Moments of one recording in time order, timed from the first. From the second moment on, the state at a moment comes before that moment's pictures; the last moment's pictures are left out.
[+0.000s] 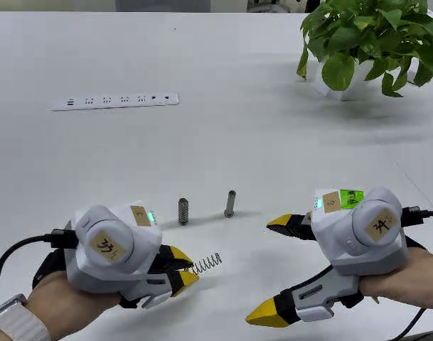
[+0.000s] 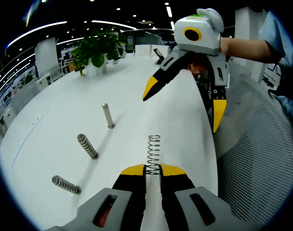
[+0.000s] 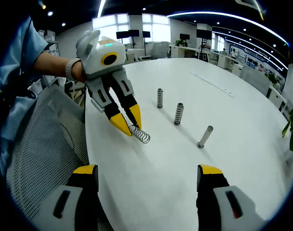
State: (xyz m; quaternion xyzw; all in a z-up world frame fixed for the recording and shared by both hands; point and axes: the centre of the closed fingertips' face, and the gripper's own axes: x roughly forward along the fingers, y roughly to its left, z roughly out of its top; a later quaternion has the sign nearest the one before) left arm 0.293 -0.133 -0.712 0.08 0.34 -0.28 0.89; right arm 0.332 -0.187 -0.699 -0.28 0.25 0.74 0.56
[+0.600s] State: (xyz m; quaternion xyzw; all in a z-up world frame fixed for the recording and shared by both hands) left arm 0.269 -0.141 -0.705 0.07 0.30 -0.32 0.90; right arm 0.300 -0.161 -0.685 -0.26 0.25 0.79 0.50
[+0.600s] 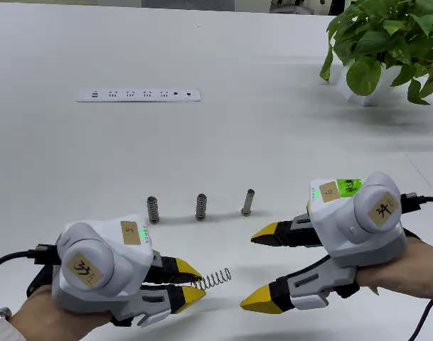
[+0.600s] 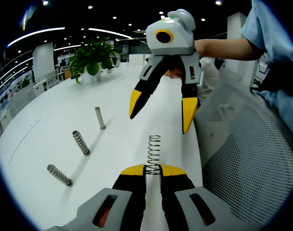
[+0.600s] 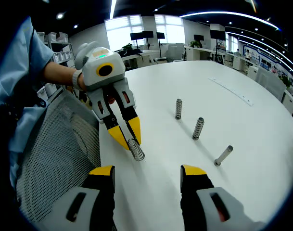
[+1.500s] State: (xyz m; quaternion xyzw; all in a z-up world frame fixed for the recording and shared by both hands) left arm 0.268 -0.148 -0.697 0.07 0.28 -0.35 0.89; right arm 0.277 -0.156 -0.683 -0.23 0.29 0.81 0.45
